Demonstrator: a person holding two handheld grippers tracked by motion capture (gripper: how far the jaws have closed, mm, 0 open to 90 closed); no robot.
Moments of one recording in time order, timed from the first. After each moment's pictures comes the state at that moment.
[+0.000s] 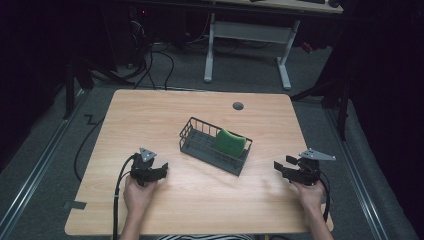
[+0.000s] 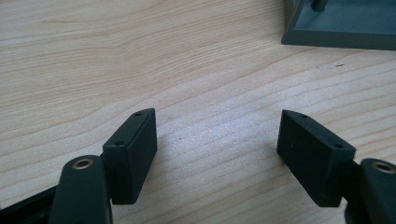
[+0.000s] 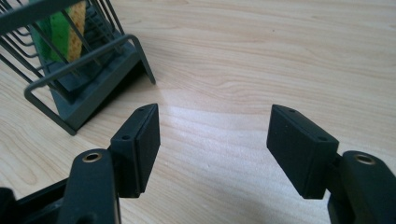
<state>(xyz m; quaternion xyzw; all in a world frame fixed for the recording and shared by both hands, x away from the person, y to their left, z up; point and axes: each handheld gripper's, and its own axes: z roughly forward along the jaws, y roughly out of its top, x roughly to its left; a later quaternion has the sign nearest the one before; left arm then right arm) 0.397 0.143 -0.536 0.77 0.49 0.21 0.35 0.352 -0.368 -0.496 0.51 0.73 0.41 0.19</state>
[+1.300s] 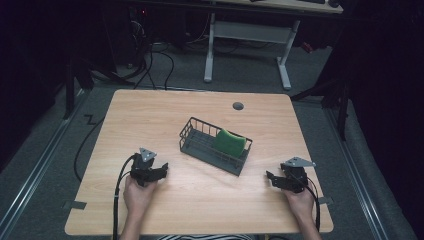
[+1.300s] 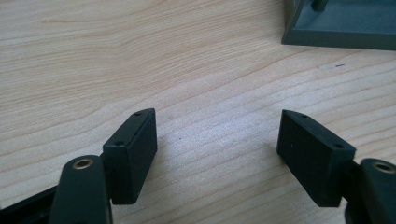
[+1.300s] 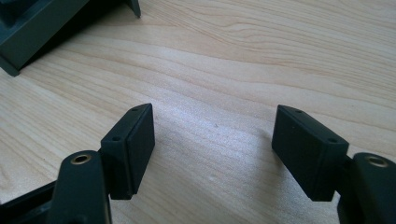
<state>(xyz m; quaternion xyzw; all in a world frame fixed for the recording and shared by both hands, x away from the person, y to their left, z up) 0.396 0.142 -0.536 0.77 0.49 0.21 0.35 0.351 -0.343 -0.530 0.50 0.77 0.32 0.22</state>
